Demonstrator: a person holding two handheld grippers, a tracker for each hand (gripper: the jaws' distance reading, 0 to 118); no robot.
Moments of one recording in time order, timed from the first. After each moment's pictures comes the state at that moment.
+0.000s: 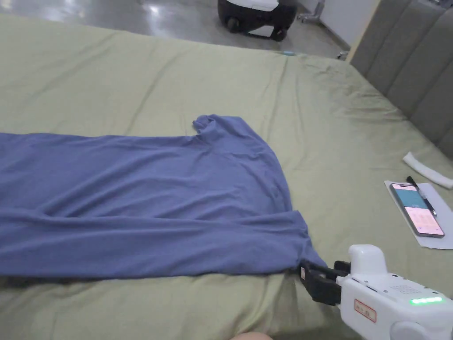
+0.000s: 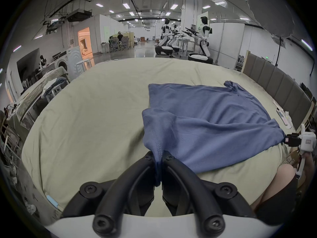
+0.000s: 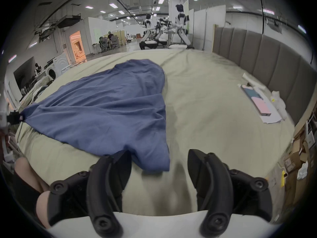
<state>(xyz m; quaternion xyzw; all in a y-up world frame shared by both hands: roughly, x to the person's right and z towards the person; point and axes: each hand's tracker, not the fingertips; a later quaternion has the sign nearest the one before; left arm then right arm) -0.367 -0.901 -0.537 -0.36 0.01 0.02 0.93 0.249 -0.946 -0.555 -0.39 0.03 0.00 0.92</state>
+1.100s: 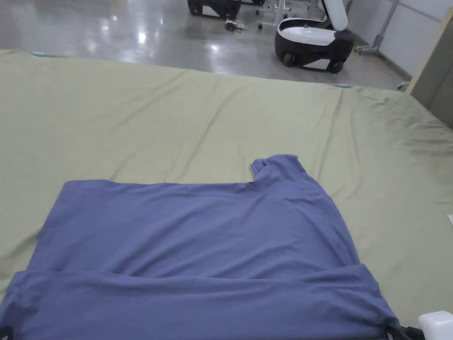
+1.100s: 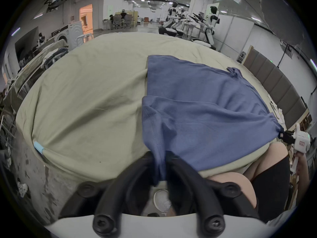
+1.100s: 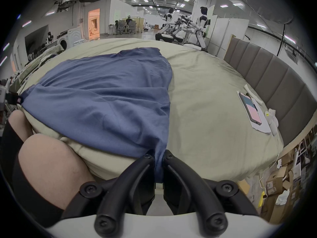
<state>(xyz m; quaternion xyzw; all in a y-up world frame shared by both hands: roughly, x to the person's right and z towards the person) -0.374 -0.933 -0.438 -0.44 0.01 0.09 0.89 0.255 -0.938 -0.486 -0.39 0.07 0.12 0.91</state>
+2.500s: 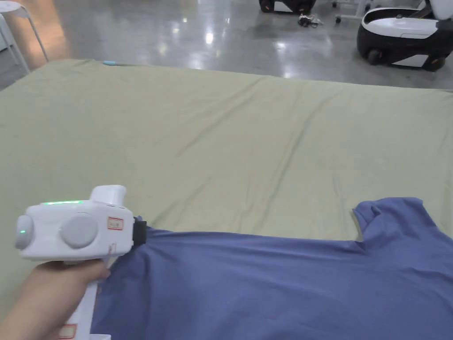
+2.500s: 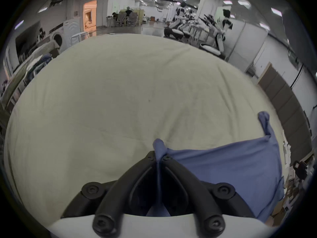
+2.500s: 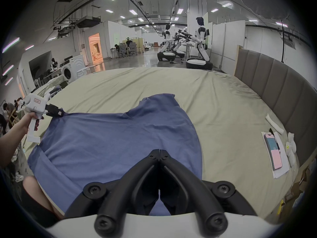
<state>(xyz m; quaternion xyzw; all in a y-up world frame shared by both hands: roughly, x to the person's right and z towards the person) -0.400 -0.941 -0.762 -0.43 0.02 0.14 0.89 0.173 -0.868 -0.667 -0.32 0.10 0.04 0.94</state>
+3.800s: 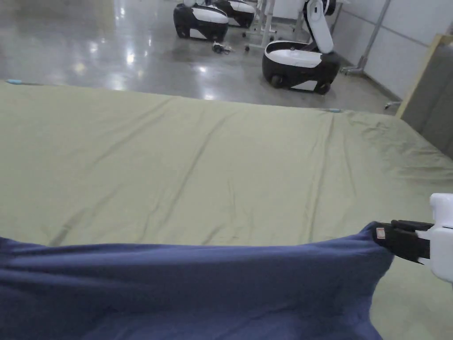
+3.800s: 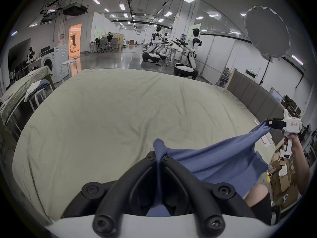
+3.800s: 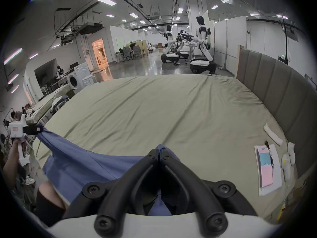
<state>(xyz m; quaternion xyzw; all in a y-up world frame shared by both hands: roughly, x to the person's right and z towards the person) -0.398 -0.828 -0.572 -0.33 -0.07 0.08 0.94 0.264 -0.800 -0.657 -0.32 0.13 0.00 0.94</state>
